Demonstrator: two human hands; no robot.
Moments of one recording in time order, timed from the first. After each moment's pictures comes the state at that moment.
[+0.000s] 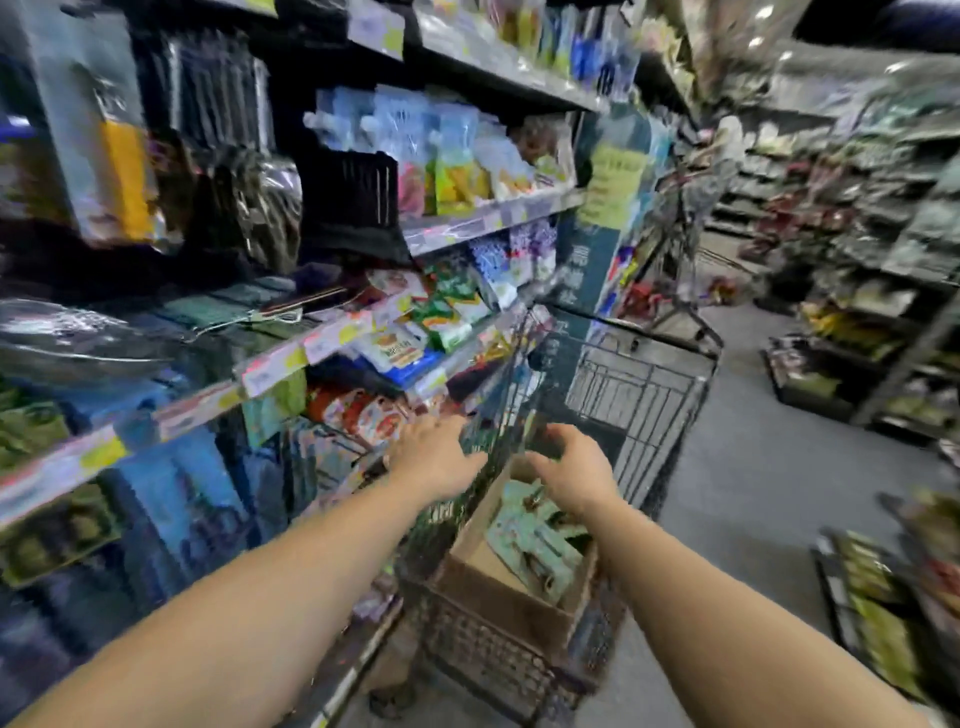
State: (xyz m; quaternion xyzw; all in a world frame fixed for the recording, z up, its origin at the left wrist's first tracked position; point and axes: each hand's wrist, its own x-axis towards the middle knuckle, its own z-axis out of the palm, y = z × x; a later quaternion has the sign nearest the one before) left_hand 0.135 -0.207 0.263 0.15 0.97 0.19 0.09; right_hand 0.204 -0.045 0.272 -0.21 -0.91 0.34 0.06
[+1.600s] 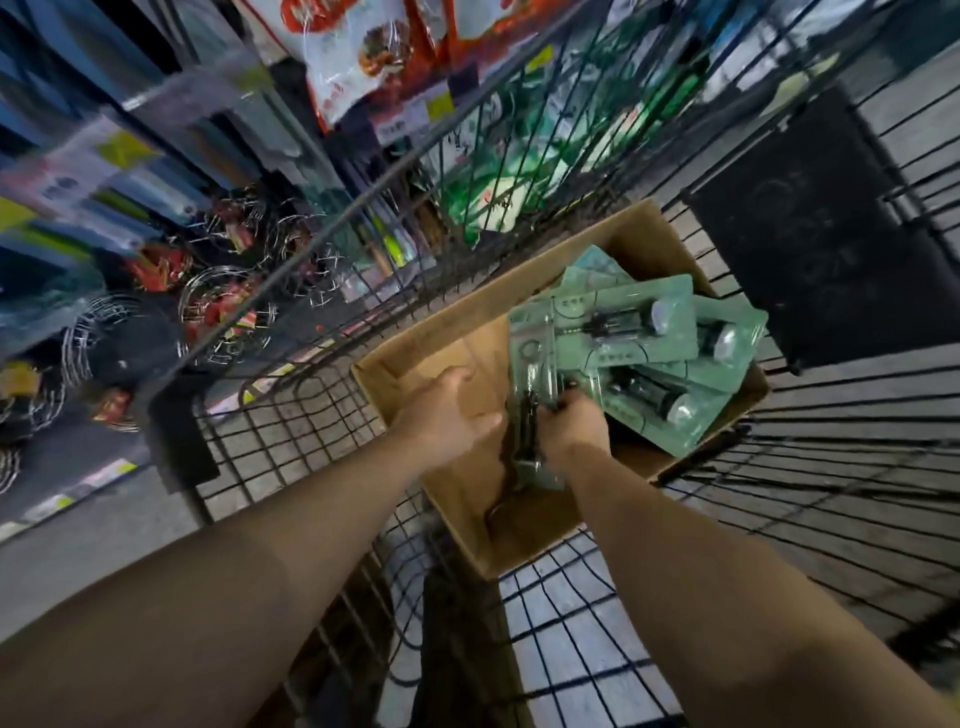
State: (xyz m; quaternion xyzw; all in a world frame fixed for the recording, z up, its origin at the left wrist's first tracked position) left_hand -0.002 0.019 -0.102 -0.26 0.81 0.37 0.39; right_hand -0.027 0.176 -0.156 -0.26 -0.84 0.27 -0.39
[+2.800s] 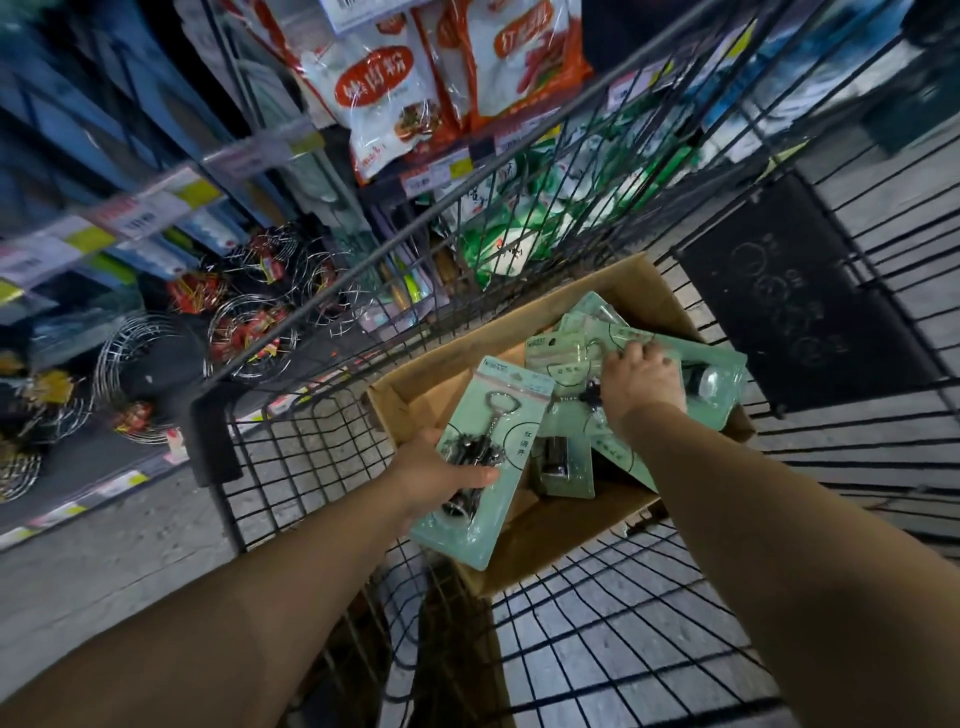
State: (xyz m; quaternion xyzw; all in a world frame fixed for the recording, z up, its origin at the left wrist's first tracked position) left_hand 0.032 0.015 -0.080 -0.44 0.63 0.53 0.37; right_hand -0.109 0.211 -0.101 0.17 -0.90 -0.26 -0.31
